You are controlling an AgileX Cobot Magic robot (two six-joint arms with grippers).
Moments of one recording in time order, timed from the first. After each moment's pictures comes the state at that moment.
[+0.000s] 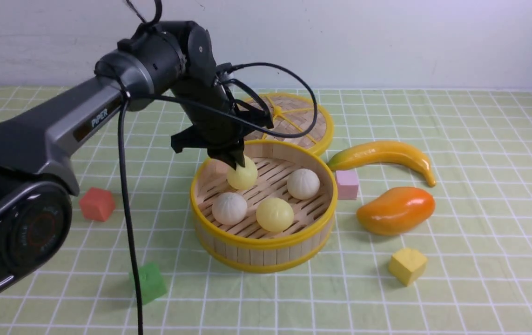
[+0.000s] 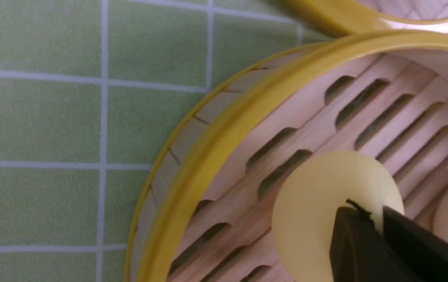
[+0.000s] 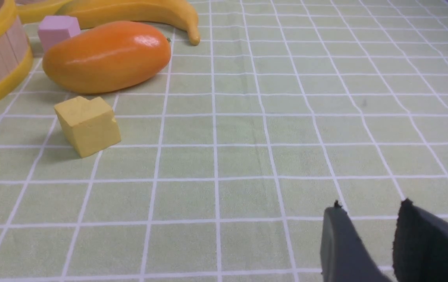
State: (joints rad) right arm -0.12 -0.01 0.02 0.07 0.39 -0.11; left arm -0.36 2.31 -2.16 -0.16 1.06 -0.45
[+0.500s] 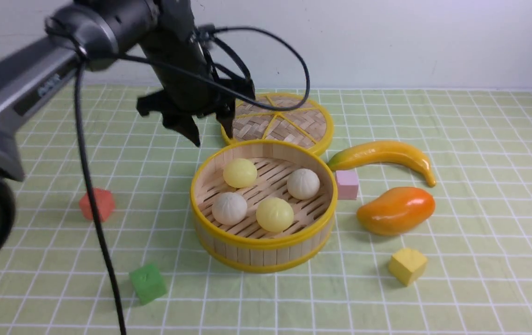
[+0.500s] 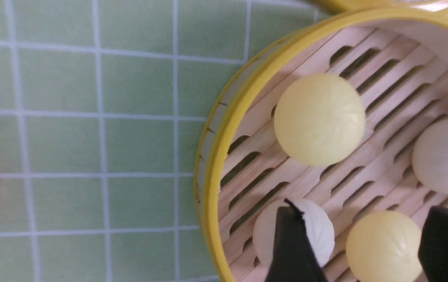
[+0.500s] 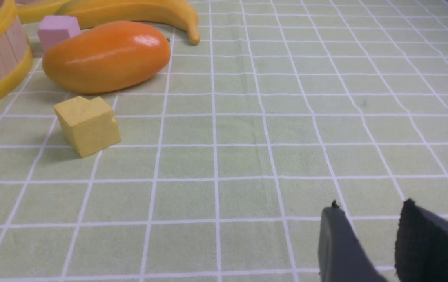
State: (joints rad) right arm -0.12 -0.01 0.02 0.07 0.39 -0.11; left arm -0.36 2.08 -2.16 -0.04 1.23 -0.38
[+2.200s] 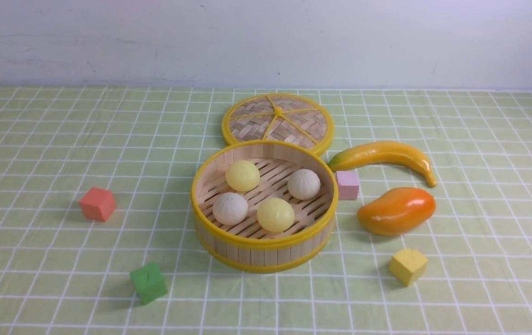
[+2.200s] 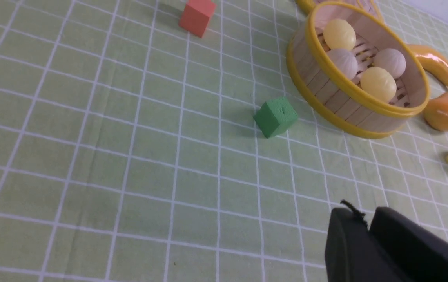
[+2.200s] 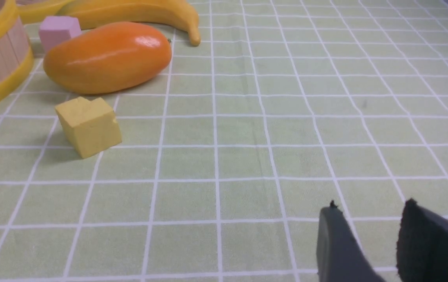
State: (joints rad) right arm -0.12 -0.01 0.02 0.07 0.39 -0.11; left arm -0.36 -0.02 -0.63 0.14 1.16 -0.57
